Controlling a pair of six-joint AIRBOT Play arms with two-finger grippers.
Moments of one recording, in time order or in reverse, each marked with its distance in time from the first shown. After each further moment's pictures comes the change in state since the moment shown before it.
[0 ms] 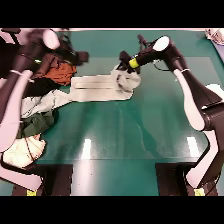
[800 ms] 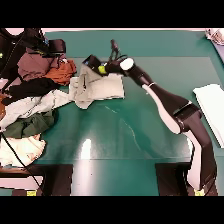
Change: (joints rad) left arm 0.059 0.141 0.023 0.097 -0.149 -0.010; right arm 0.203 -0.170 0.054 0.345 -0.526 -0.332
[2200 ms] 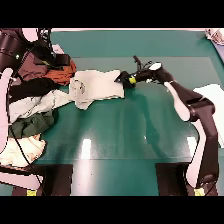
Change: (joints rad) left arm 0.001 -0.085 -0.019 0.009 -0.148 0.016; right arm -0.274 -0.082 -0.148 0.018 0.468 -0.285
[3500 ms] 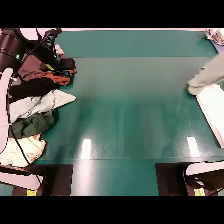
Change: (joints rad) left arm -0.002 0.000 0.000 -0.185 -0.108 -0.006; right arm -0.917 0.555 0.124 -0.664 0.290 0.380
